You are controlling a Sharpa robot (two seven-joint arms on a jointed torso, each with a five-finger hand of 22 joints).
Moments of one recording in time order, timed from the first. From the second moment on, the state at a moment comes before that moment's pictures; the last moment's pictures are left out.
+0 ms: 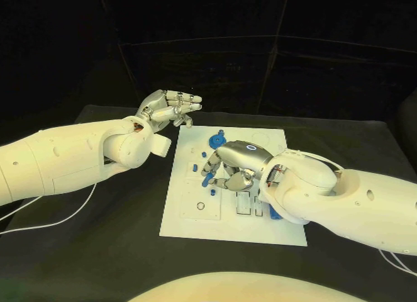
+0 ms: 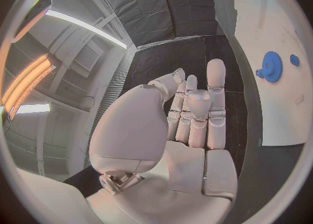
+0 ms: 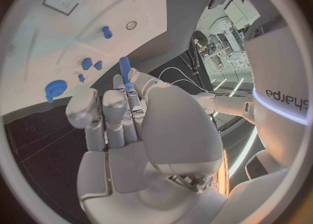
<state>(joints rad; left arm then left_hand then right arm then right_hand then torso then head) 1.29 -0.82 -0.16 1.40 0.00 -0.21 0.46 1.39 -0.11 0.44 -0.01 0.06 1.04 0.17 0.13 0.07 1.09 0.09 0.29 0.08 1.32 0.01 1.20 0.72 0.17 1.22 0.11 0.62 0.88 1.14 -0.67 -0.04 1.77 -1.57 -0.26 -0.16 1.48 -0.10 0.45 0.06 0.10 1.10 0.15 0.07 0.07 1.20 0.07 0.15 0.06 1.46 -0.02 1.11 0.79 0.12 1.32 0.09 1.27 1.06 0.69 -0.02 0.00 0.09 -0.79</state>
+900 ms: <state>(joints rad) 1.29 -0.81 -0.16 1.39 0.00 -0.20 0.46 1.39 -0.11 0.44 -0.01 0.06 1.04 0.17 0.13 0.07 1.09 0.09 0.29 0.08 1.32 0.01 1.20 0.72 0.17 1.22 0.11 0.62 0.88 1.09 -0.61 -0.07 1.69 -1.61 -0.17 -0.13 1.47 -0.11 0.45 0.05 0.10 1.10 0.15 0.07 0.07 1.20 0.08 0.15 0.06 1.46 -0.02 1.11 0.79 0.12 1.32 0.09 1.27 1.06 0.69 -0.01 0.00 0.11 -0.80</state>
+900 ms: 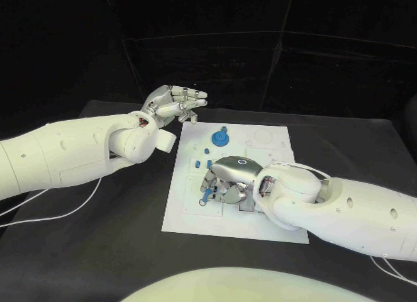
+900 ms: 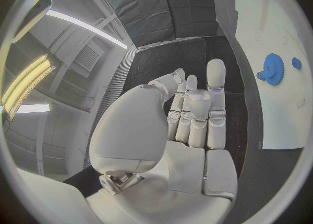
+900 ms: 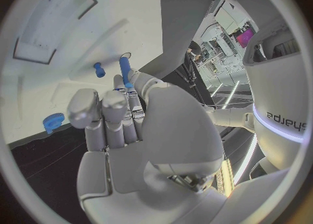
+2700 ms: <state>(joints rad) 1.29 -0.82 -0.16 1.39 0.00 -0.20 0.46 1.39 -0.11 0.44 -0.01 0.06 1.04 0.17 0.14 0.07 1.09 0.09 0.30 0.08 1.32 0.01 1.20 0.72 0.17 1.22 0.11 0.62 0.87 1.08 -0.57 -0.08 1.69 -1.68 -0.13 -0.19 1.40 -0.17 0.45 0.06 0.11 1.01 0.17 0.07 0.06 1.15 0.10 0.08 0.06 1.44 0.00 1.08 0.73 0.12 1.28 0.11 1.23 1.00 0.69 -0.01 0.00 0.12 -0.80</state>
